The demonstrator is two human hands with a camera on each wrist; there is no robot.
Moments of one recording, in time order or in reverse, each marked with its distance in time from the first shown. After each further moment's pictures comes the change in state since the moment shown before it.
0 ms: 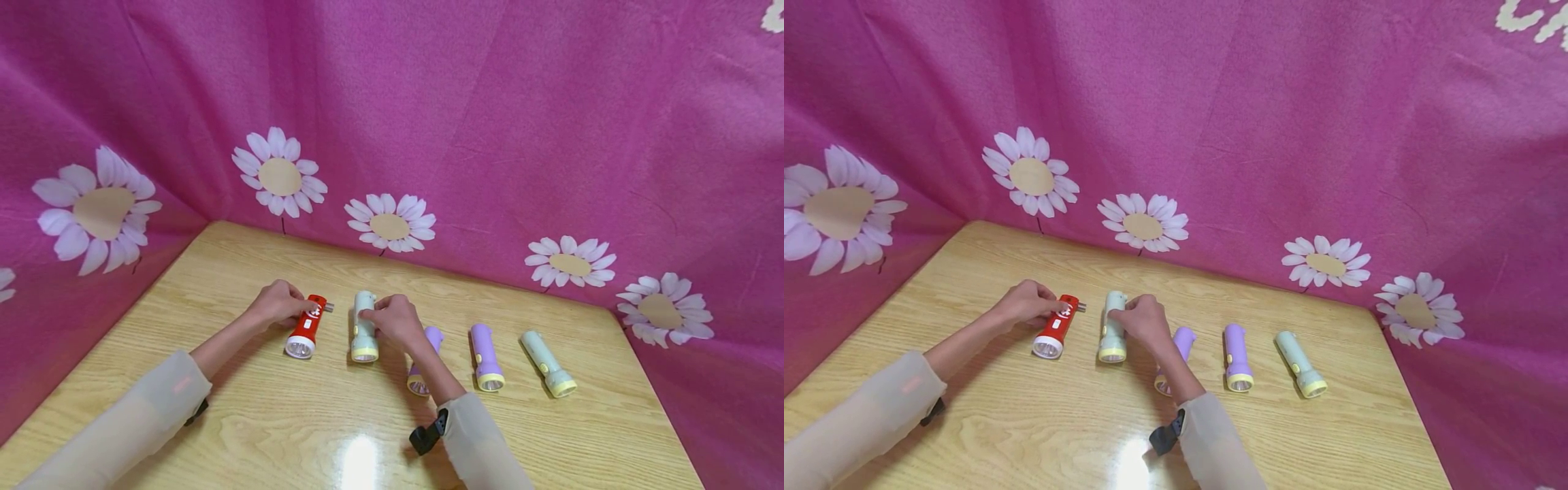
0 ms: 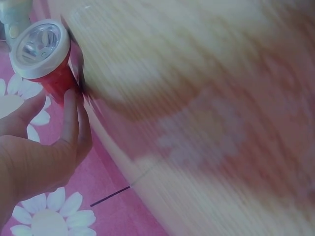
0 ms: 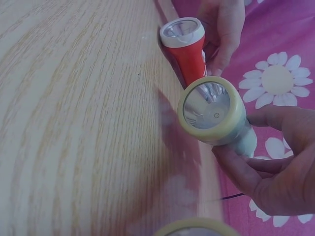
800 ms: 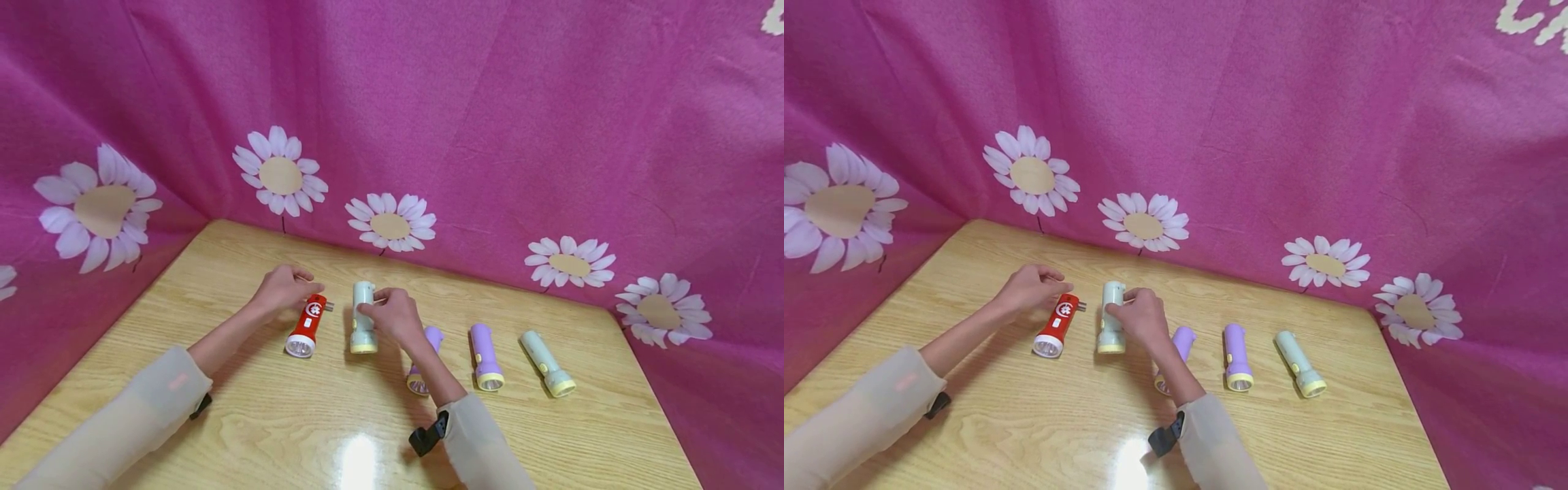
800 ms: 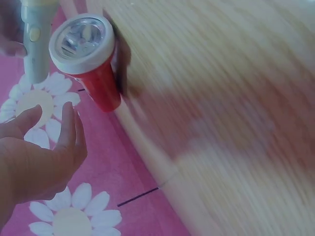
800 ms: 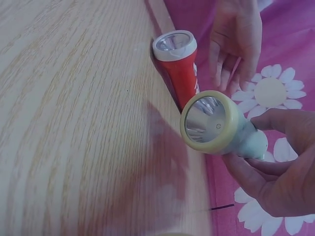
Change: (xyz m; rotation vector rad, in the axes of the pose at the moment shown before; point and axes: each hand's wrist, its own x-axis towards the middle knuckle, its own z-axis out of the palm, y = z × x) left_hand -0.007 0.025 -0.006 -0.046 0.052 0.093; right_hand -0.007 -0.015 -0.002 -0.052 0.062 -0.069
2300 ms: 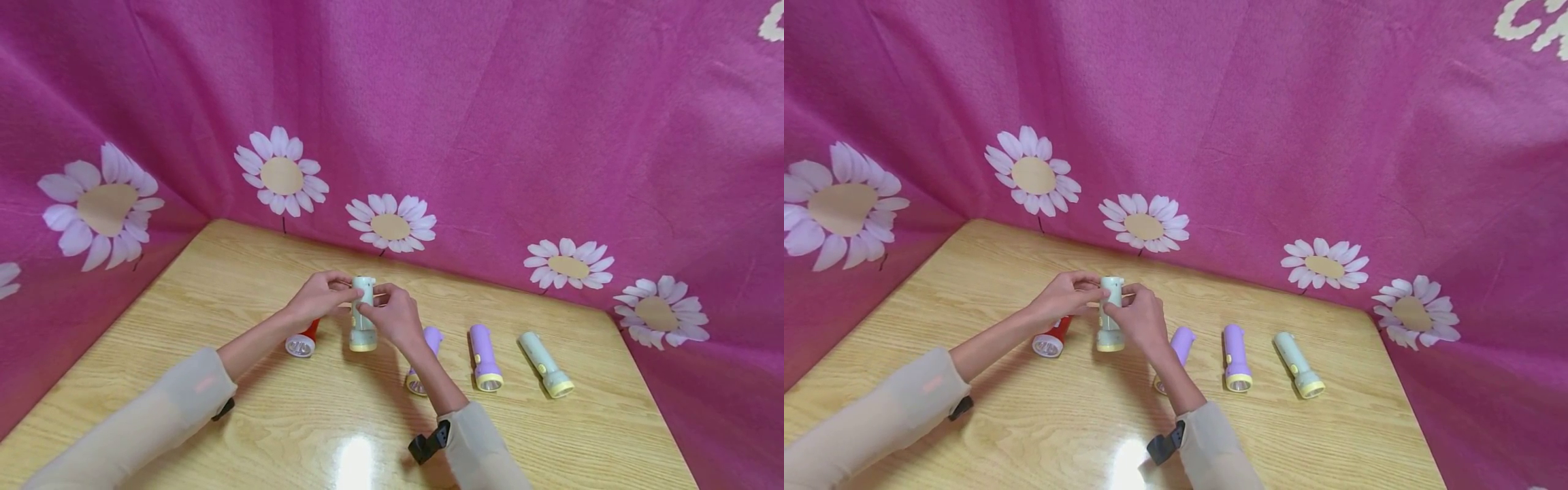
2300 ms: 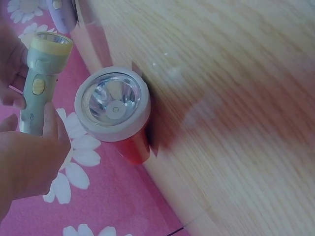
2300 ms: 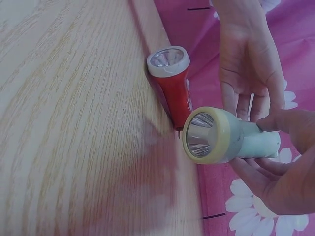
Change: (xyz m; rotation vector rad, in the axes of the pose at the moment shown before) left_hand -0.005 0.022 0.050 -0.396 -0.149 0.078; right_hand -0.008 -0.005 -0.001 -0.026 0.079 -0.141
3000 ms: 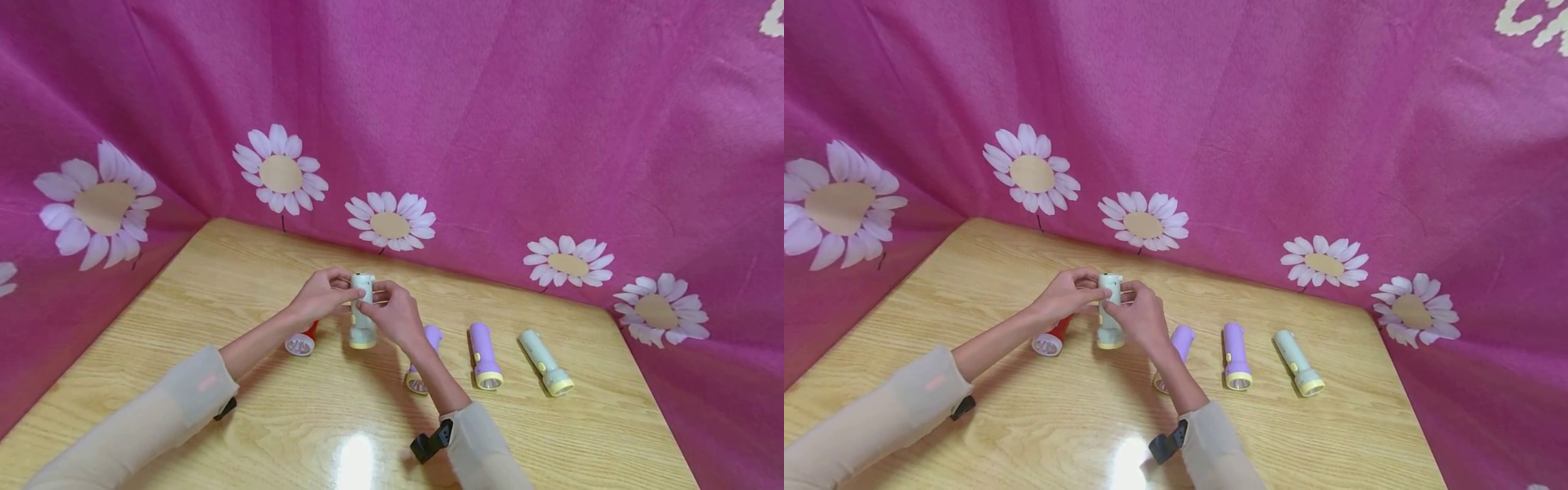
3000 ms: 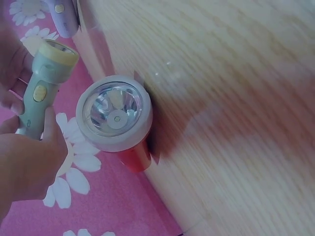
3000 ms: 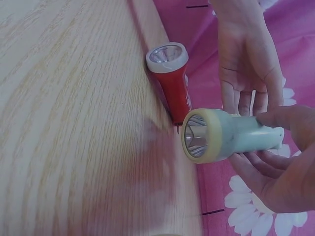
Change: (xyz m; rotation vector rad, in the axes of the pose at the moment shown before) left_hand 0.003 -0.001 0.003 0.006 -0.001 0.032; right_hand -0.001 0.002 -0.004 0.079 -0.041 -0.034
